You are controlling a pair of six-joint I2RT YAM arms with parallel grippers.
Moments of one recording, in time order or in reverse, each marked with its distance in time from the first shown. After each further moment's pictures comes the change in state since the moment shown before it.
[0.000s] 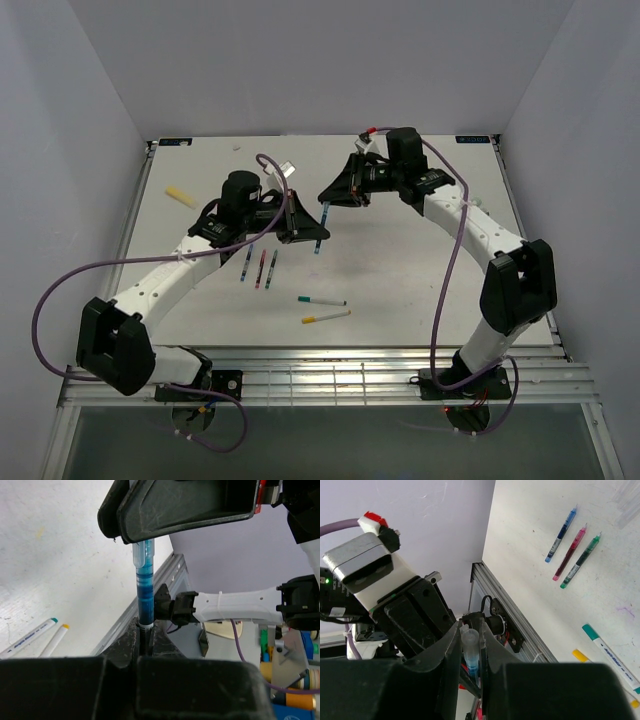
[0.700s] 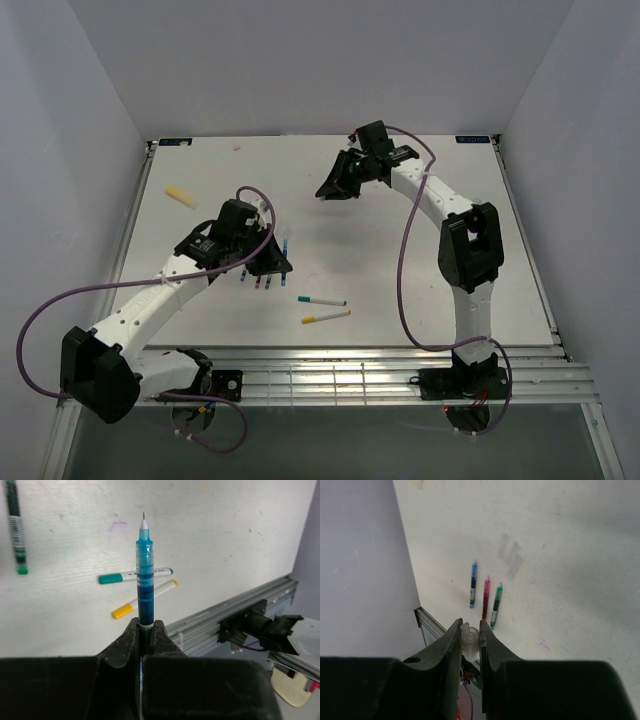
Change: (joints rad) left arm -0.015 -0.188 -0.116 -0.478 -0.470 0.110; right arm 0.002 0.428 0.486 -0.365 0.289 -0.142
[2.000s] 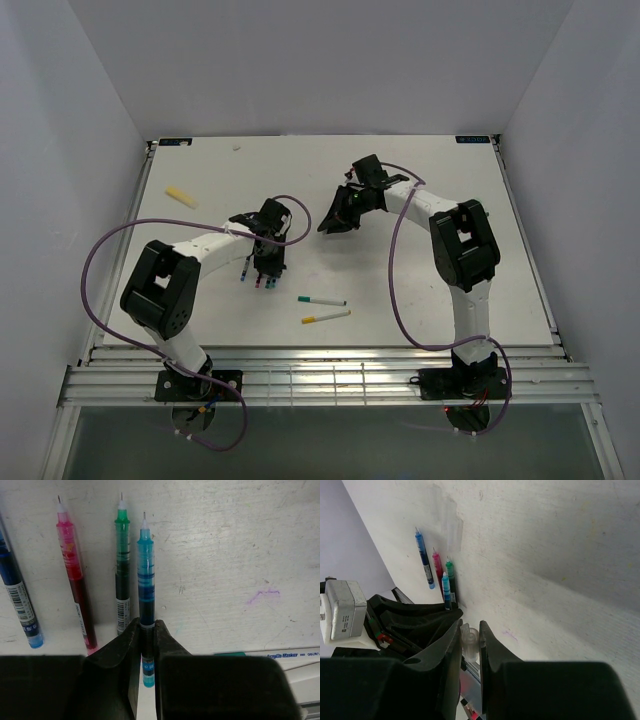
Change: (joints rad) left arm 0.002 0.537 0.110 0.026 -0.344 0.292; right arm 0.035 0.035 -0.304 0.113 -0.059 -0.021
